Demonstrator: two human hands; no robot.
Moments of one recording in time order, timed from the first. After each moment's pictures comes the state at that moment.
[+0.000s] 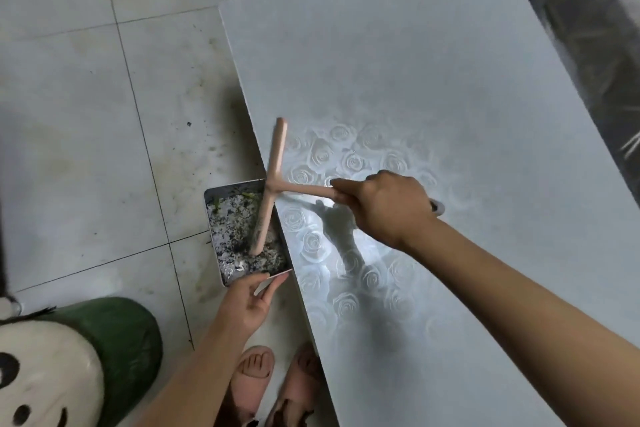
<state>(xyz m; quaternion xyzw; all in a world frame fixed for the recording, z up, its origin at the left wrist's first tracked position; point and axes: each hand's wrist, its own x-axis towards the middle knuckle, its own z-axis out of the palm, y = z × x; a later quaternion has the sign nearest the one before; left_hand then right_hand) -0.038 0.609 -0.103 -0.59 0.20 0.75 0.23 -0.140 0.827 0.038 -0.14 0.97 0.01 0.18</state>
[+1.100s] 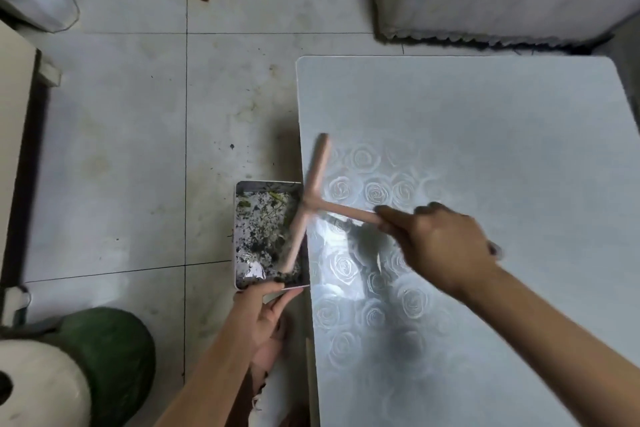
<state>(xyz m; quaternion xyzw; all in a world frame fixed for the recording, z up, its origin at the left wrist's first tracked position) -0.152 0.588 -0.102 -0.59 0.17 0.77 0.15 -0.270 0.812 0.038 -0.21 0.96 0.05 0.18</state>
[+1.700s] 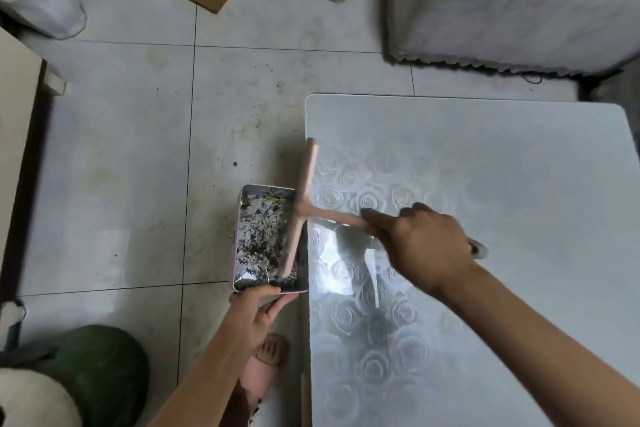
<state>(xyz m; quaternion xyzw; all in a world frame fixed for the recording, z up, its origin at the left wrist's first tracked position) -0.211 0.567 -0.101 -0.60 0.17 0.77 0.15 -0.347 0.774 0.044 -0.24 0.95 0.06 0.20</state>
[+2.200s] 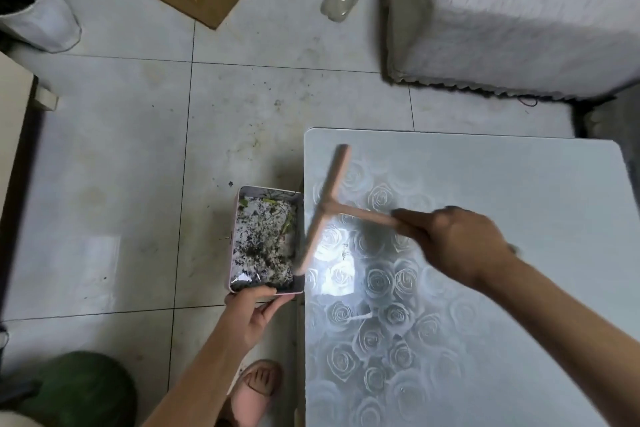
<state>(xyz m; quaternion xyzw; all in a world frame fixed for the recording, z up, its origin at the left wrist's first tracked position) -0.270 0.550 -0.108 -0.60 0.18 0.77 0.16 -0.423 0.799 0.055 -0.19 0.95 0.04 0.25</state>
